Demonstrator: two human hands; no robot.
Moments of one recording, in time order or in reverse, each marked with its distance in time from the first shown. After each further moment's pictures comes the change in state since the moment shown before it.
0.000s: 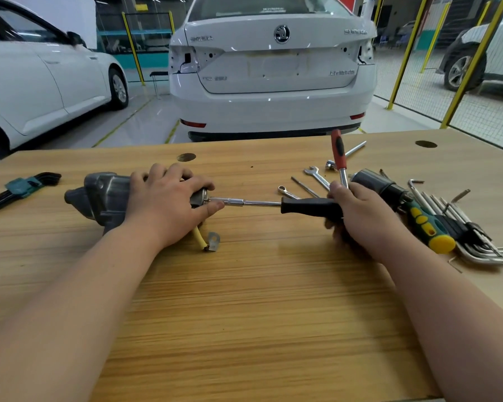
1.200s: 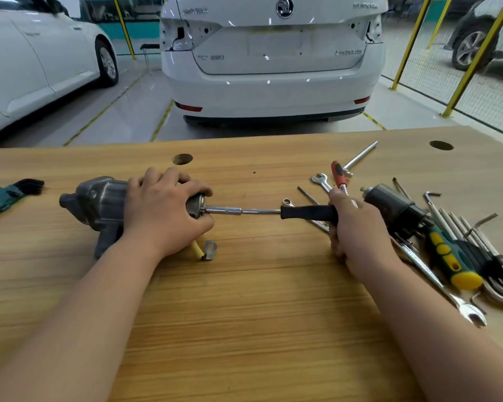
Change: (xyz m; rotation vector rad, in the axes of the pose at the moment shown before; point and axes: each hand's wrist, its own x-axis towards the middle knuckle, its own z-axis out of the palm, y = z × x) left_hand 0.034 -0.008 0.008 -0.047 0.038 -0.036; right_hand 0.027 -0.019 0.030 0.325 0.169 0.186
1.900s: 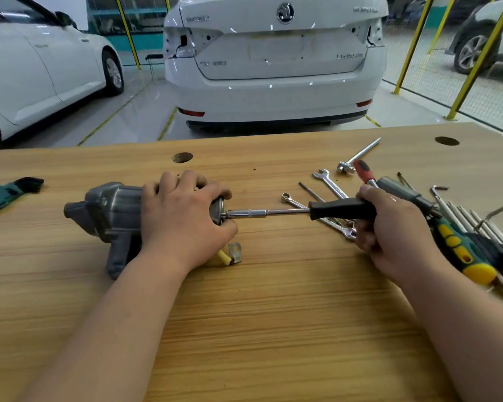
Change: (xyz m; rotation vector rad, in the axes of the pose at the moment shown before) left_hand -0.019 0.040 0.000 0.043 0.053 -0.025; right_hand 0.001 0.004 -0.029 0.310 -0.008 0.021
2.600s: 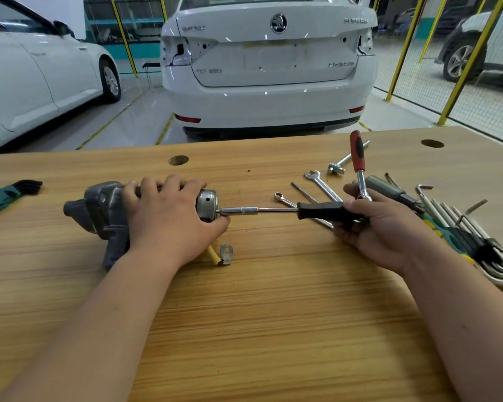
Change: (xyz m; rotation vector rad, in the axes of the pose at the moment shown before) left_hand -0.006 -0.006 0.000 0.087 -0.038 -0.101; right_hand 0.000 -0.006 -0.016 0.204 -0.228 0.176
